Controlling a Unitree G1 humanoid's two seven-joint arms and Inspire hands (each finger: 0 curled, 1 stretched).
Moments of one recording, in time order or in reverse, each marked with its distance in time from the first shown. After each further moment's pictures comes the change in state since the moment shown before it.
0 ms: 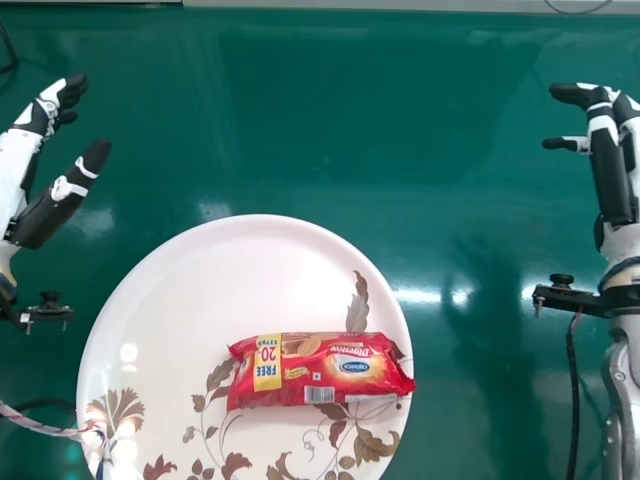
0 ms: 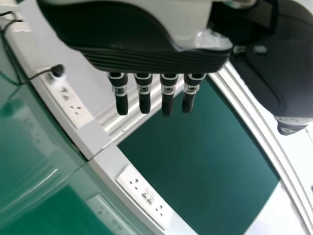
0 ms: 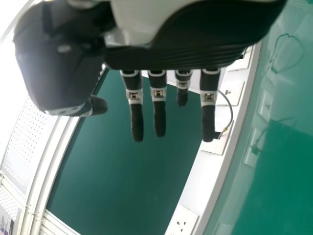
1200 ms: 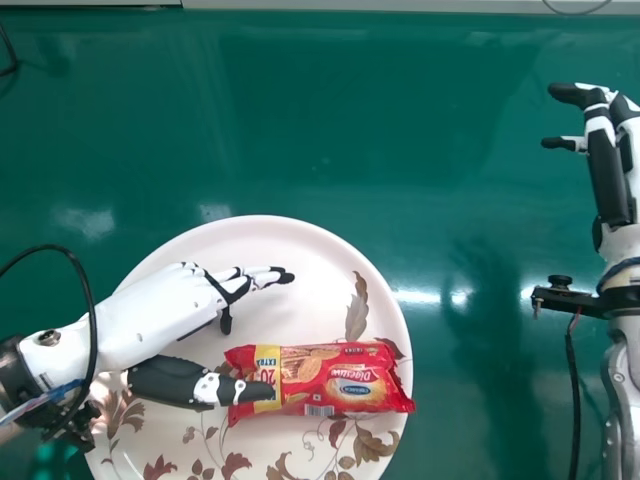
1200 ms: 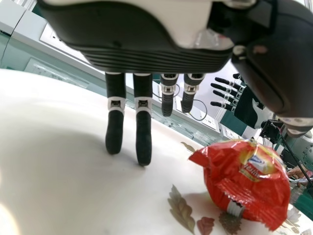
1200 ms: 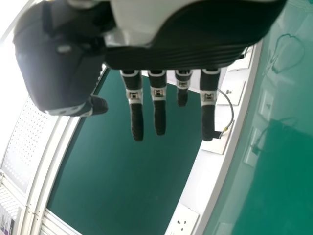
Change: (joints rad) left arm 0.268 0.257 -0.199 -0.387 0.187 -0.128 -0.345; right arm 0.003 0.000 0.005 0.007 -0.002 -0.013 0.002
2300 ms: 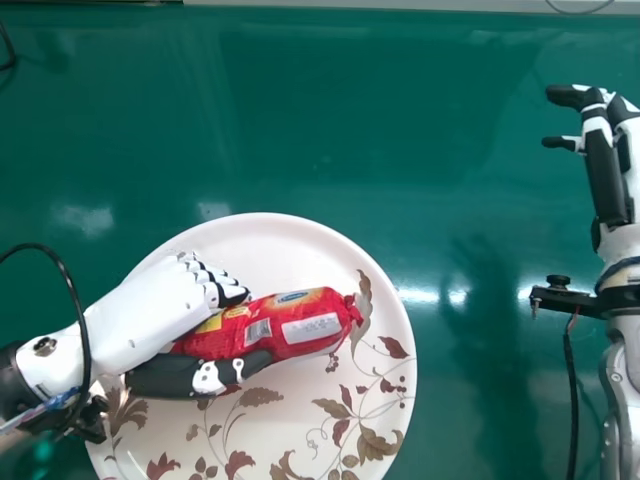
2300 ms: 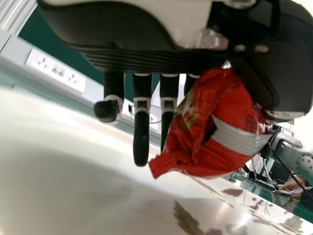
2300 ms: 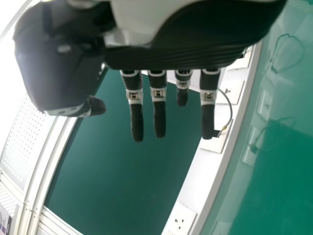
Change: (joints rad) left arm -0.011 -0.072 0.008 0.120 0.072 -0.222 0.163; right arm 0.002 0.003 0.006 -0.025 -0.013 0.037 -0.003
